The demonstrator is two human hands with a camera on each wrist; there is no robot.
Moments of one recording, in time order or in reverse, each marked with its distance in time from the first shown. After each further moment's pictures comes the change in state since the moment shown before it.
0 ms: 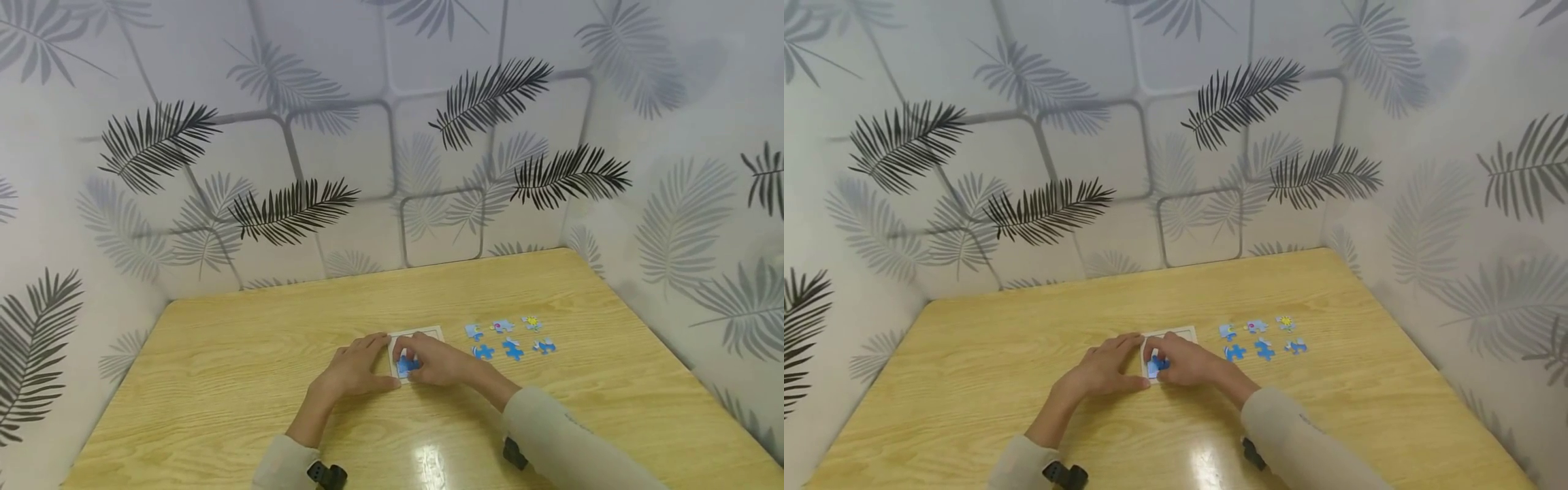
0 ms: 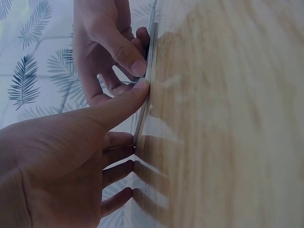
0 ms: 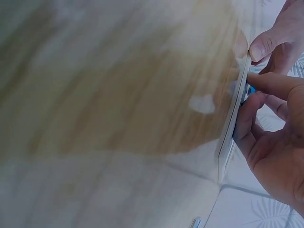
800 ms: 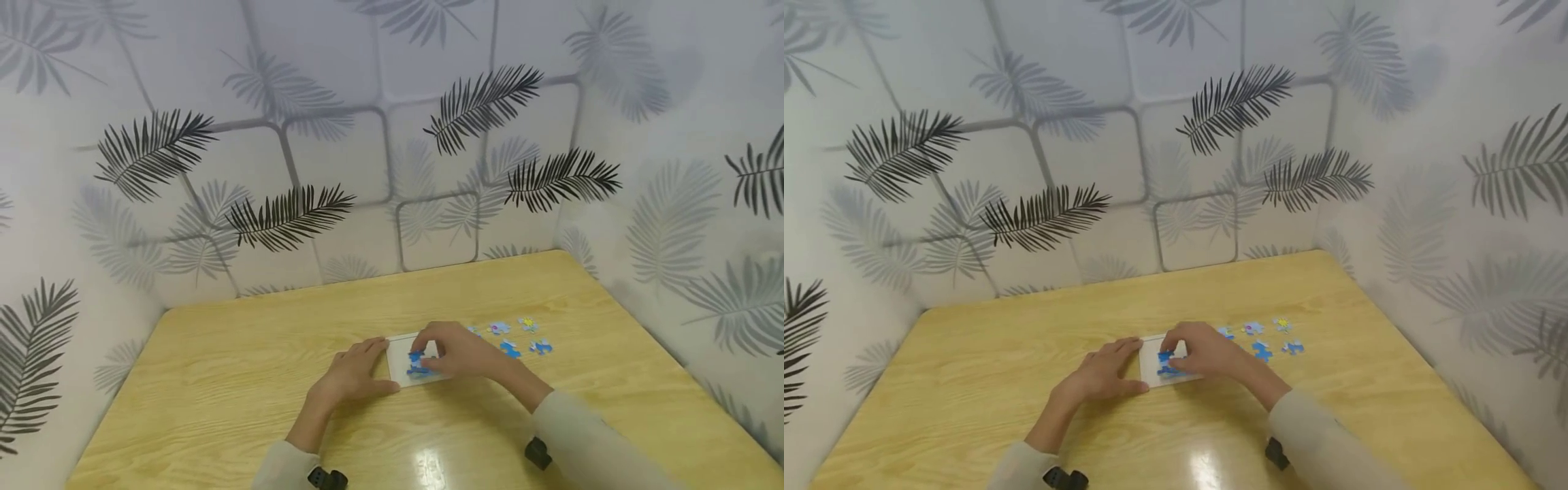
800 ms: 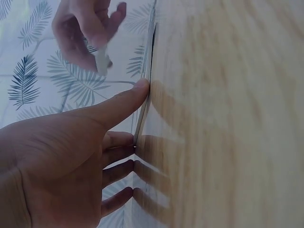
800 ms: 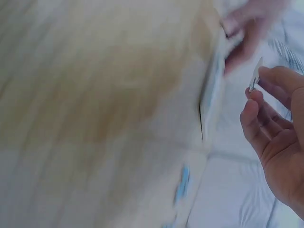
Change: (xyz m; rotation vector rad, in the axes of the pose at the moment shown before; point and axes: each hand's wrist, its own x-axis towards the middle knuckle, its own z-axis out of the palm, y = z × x) left_hand 0.001 -0.003 0.002 0.003 0.004 0.018; right_hand -0.029 0.013 -0.031 -0.024 0.172 -0.097
